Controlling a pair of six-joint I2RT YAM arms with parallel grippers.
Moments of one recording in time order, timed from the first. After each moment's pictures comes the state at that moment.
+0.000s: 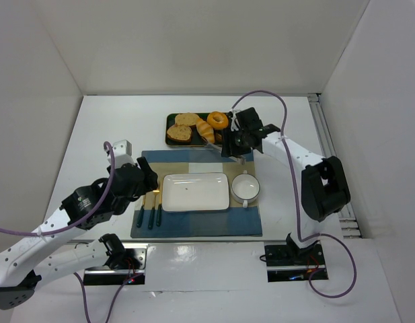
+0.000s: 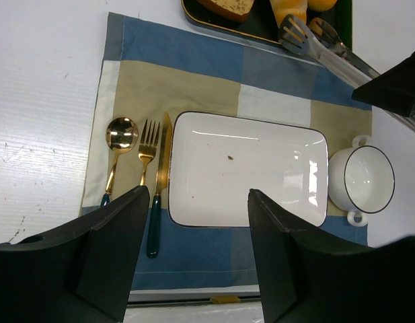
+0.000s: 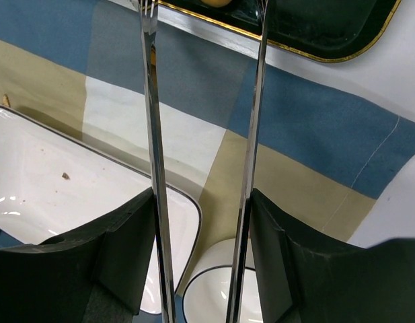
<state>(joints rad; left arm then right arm) -0.87 0.77 0.97 -0.90 -0.65 -0.87 0.44 1.68 1.26 -0.47 -0.17 0.22</state>
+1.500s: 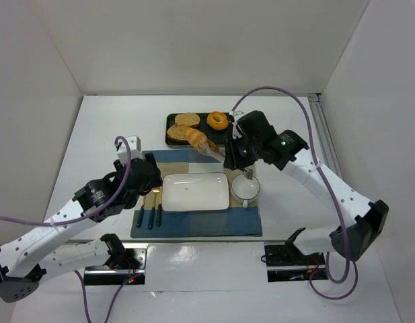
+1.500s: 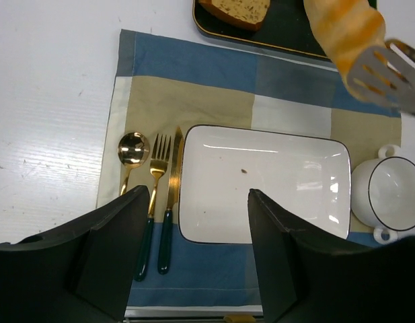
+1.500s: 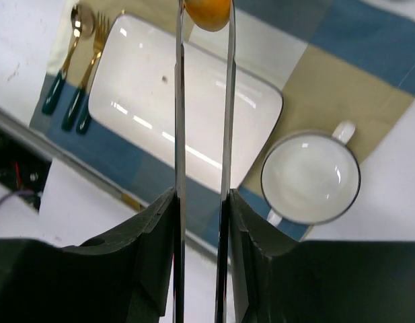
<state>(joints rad) -0.87 0.86 0.99 -0.86 -0.70 -0.81 0.65 1.35 1.39 -0.87 -0.08 0.31</state>
